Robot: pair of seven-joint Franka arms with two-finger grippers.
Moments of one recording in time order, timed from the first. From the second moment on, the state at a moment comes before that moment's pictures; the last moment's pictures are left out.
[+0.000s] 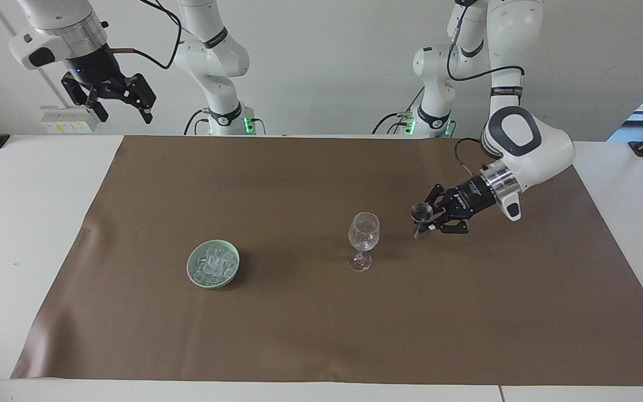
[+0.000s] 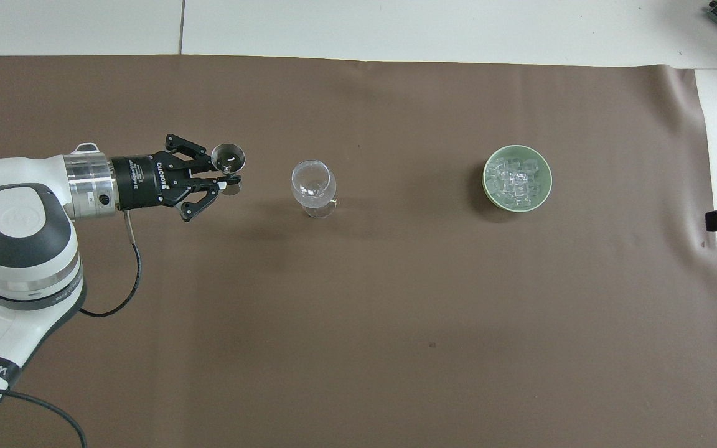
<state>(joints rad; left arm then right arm) -0.07 0.14 -0.08 -2.01 -1.21 2.17 -1.21 -0.15 -0.03 0.07 -1.44 0.01 1.38 0.00</state>
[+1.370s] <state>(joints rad) -0.20 0.13 -0.08 -1.98 -1.00 2.30 -1.39 -0.15 -0.03 0.07 -1.44 0.01 1.38 0.00</state>
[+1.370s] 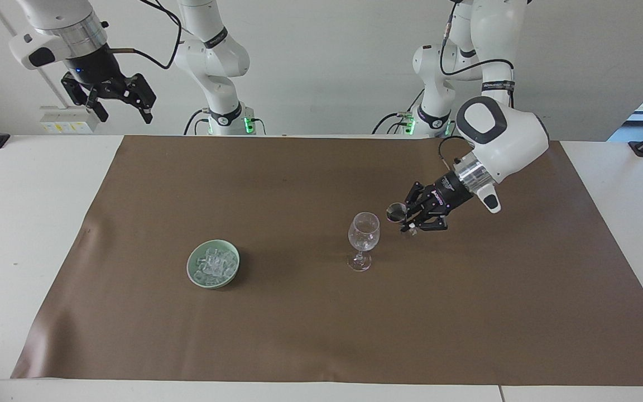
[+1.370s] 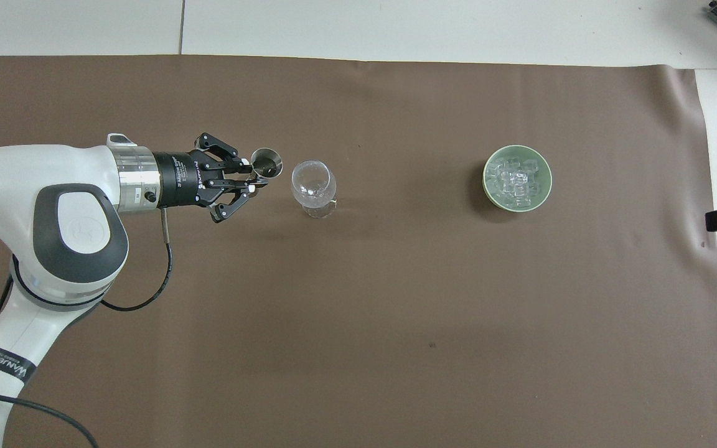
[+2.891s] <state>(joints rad) -0.28 0.12 -0.08 -1.93 -0.69 2.34 -1.60 -0.15 -0.03 0.07 -1.44 0.01 1.38 0.00</state>
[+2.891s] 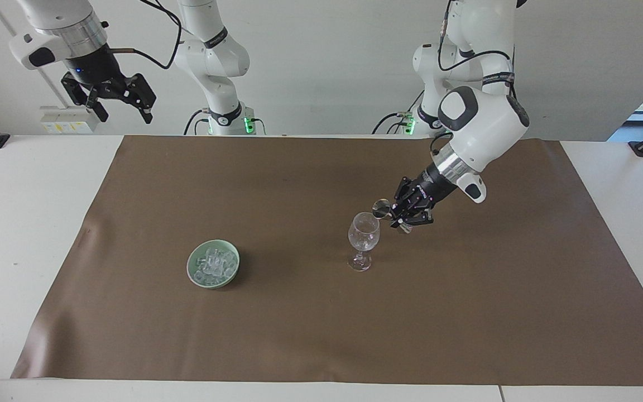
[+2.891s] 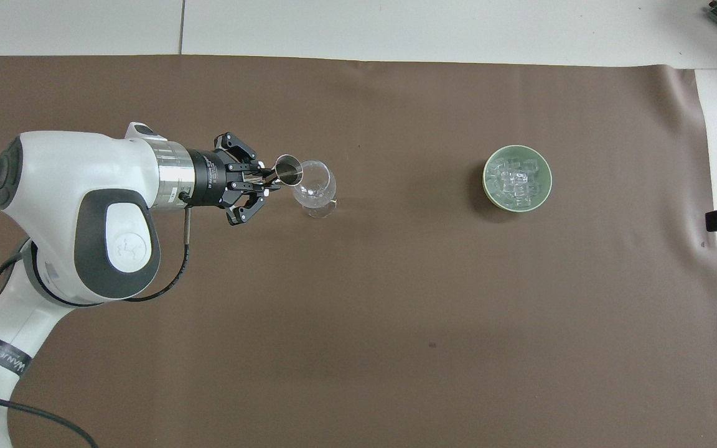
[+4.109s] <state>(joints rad) -0.32 0.12 -0.08 -1.91 -0.49 2.37 -1.72 -0.15 -0.03 0.07 -1.44 0.01 1.38 0.00</state>
